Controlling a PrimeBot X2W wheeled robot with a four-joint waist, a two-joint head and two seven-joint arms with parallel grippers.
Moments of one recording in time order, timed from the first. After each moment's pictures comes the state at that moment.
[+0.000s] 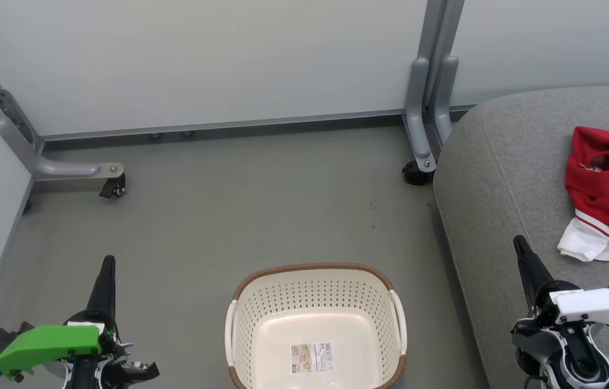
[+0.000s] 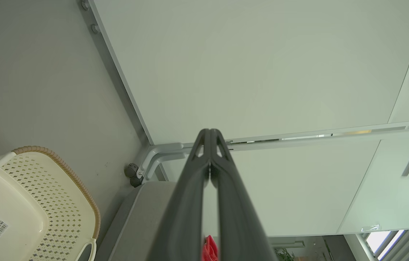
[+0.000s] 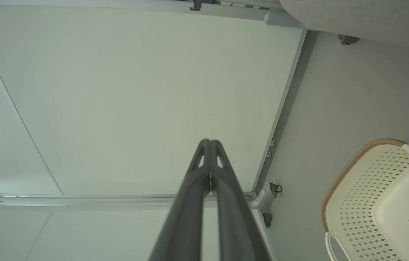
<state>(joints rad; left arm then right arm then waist) -0.08 0.08 0.05 0.24 -1.54 -0.12 0.06 -0.09 -0.05 -0.10 0.23 1.52 0.13 0.09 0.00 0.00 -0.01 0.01</state>
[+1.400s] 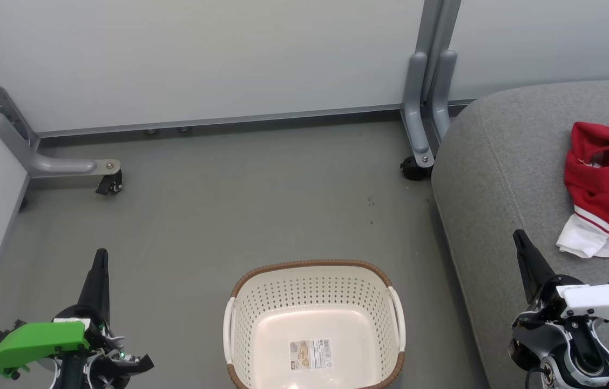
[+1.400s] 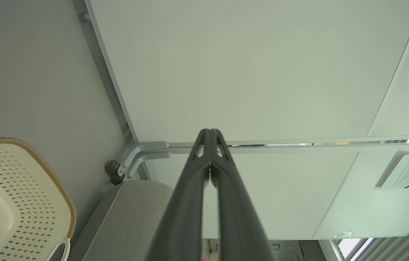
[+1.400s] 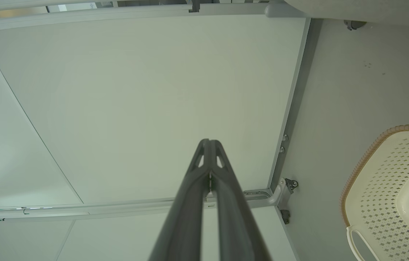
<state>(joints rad) -0.10 0.07 0.09 0.24 -1.64 -0.13 0.10 -0.11 -0.05 -0.11 0.24 1.61 0.13 0.11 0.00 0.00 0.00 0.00</state>
